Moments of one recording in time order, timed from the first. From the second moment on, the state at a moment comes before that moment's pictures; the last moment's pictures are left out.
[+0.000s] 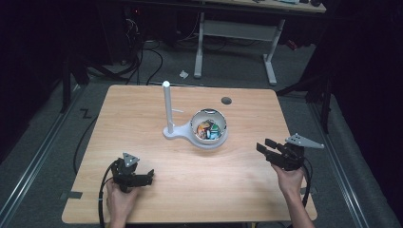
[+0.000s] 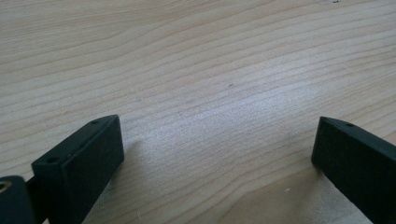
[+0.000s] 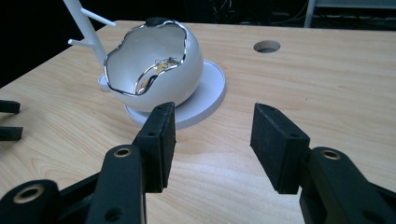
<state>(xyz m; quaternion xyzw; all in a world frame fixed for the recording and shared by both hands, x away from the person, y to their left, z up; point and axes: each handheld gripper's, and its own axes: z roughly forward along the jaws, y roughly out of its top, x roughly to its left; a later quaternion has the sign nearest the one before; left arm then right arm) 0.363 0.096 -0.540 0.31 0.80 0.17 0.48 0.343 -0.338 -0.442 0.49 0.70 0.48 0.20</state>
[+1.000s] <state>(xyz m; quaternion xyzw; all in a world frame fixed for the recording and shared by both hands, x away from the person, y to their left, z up) 0.363 0.096 -0.540 0.31 0.80 0.17 0.48 0.338 -0.318 -0.499 0.50 0.72 0.44 0.18</state>
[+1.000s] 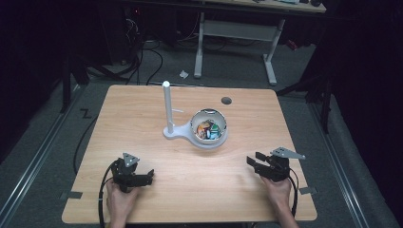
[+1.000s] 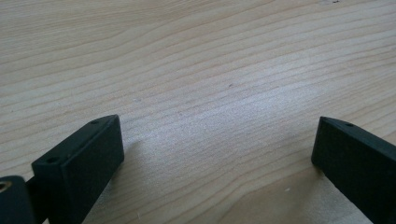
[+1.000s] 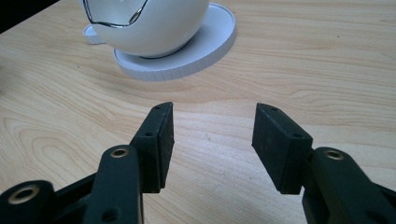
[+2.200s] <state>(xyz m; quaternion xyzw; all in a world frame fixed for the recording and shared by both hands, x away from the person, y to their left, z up) 0.363 0.096 -0.540 0.31 0.80 0.17 0.48 0.353 -0.308 -0.528 0.52 0.75 0.35 0.22</state>
